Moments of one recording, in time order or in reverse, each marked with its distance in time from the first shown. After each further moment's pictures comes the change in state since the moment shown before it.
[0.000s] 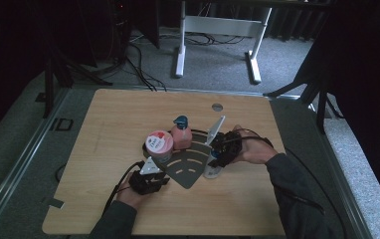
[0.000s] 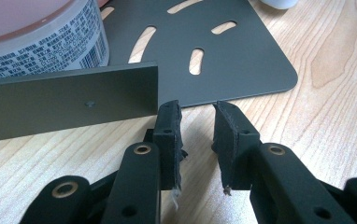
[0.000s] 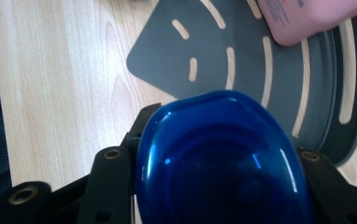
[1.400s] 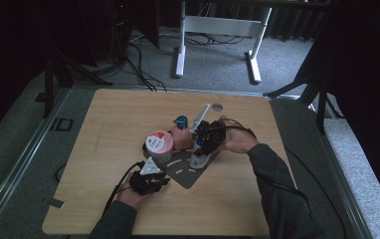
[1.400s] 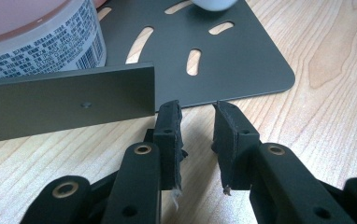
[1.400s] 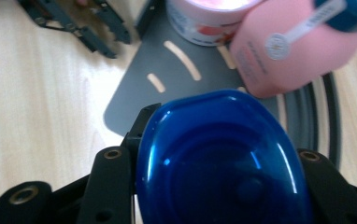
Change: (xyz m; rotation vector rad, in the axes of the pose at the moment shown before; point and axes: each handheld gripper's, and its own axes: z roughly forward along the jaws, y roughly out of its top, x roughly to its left) left arm -0.001 0.000 0.000 -0.002 -0.005 0.002; right arm -0.027 0.042 0.014 -0.041 -0.005 0.045
